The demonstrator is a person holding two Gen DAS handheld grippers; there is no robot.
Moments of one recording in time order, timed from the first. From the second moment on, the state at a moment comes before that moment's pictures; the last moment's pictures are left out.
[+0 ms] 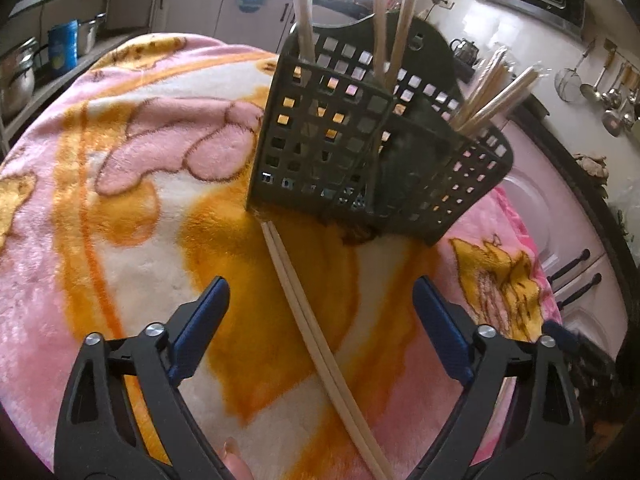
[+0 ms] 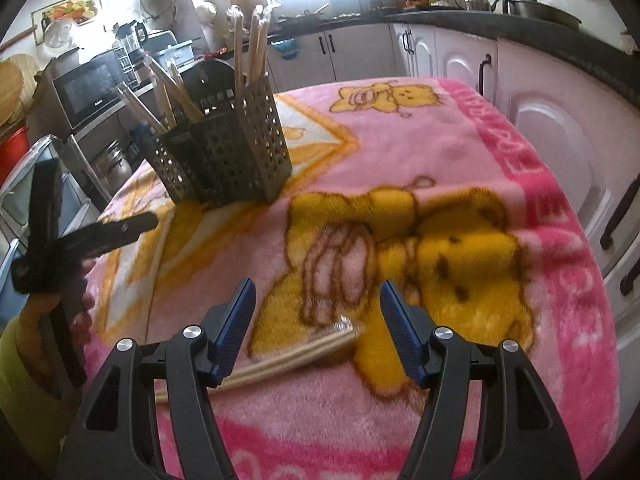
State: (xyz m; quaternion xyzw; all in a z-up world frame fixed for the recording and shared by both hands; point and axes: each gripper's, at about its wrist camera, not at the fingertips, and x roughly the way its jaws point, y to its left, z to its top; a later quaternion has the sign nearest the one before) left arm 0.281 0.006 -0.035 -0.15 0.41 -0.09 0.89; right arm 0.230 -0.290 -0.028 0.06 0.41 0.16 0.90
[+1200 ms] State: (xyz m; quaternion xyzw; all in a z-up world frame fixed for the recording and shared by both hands) left arm 0.332 0.032 -0.052 -0.18 0.43 -0.05 0.88; right arm 0.253 -0.276 -0.025 0.05 0.40 0.17 0.90
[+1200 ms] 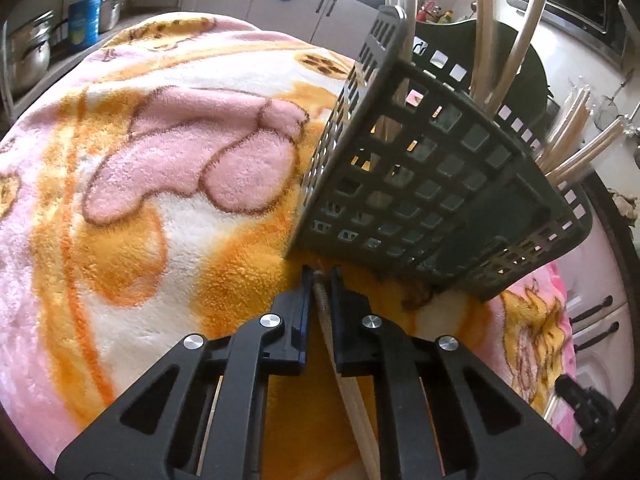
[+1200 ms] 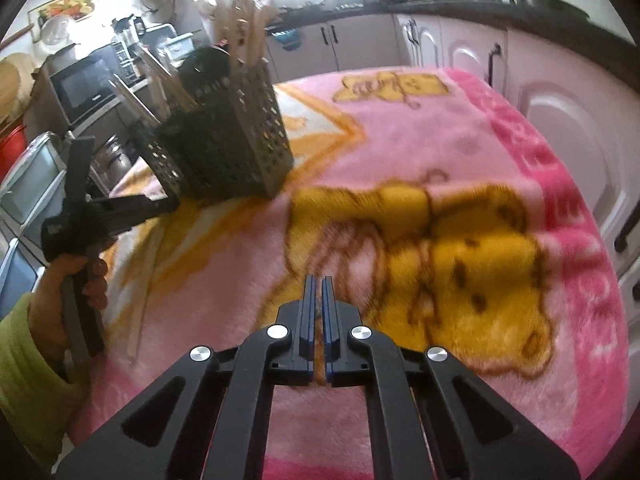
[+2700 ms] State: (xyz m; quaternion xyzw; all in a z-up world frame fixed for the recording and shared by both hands) left arm 0.294 0.015 0.178 -0.09 0.22 -0.14 0.96; right arm 0.281 -0.209 0.178 -0.01 0.18 0.25 0.95
